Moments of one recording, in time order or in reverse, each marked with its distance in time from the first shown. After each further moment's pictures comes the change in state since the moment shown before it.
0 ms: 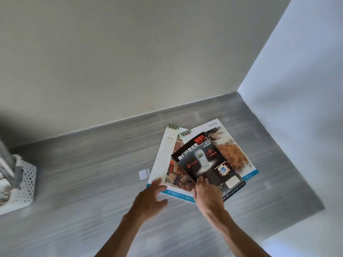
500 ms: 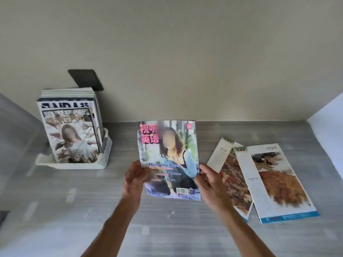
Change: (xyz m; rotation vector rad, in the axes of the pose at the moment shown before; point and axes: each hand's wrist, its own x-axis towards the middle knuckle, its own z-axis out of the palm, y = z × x) left_hand -0.102 -0.094 -0.111 -1.419 0.804 -0.052; right_hand -0.011 -0.135 -0.080 1.208 -0.095 -0.477
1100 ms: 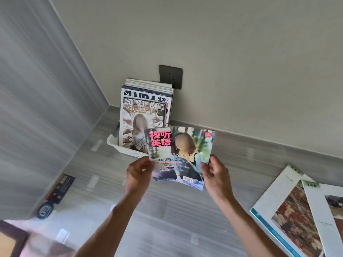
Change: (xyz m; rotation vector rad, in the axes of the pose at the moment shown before) left_hand 0.026 0.045 -0.177 0.458 0.339 0.222; right_hand 0.071 -0.048 0.176 -0.194 -0.006 -0.017
